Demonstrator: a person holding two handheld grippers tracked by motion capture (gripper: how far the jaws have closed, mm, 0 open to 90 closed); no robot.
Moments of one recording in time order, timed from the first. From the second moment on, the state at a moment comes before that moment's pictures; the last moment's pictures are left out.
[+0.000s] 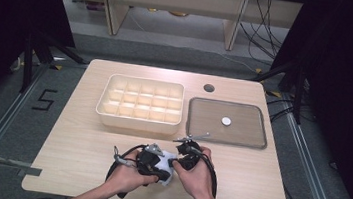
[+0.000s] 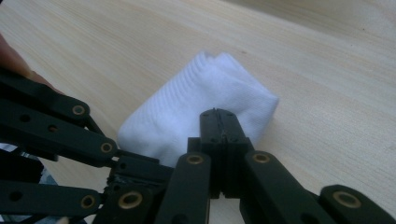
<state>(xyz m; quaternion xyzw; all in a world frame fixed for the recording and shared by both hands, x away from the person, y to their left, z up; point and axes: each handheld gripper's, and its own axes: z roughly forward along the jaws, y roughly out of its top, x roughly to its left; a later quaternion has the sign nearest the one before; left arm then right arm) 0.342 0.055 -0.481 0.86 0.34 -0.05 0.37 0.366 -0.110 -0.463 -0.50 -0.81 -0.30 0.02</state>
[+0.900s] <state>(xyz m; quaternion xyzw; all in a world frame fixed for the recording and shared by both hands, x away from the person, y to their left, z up) 0.391 0.092 -0.478 0.82 0.45 -0.10 0.34 0.367 -0.113 -0.468 -0.50 -0.81 -0.31 0.03</state>
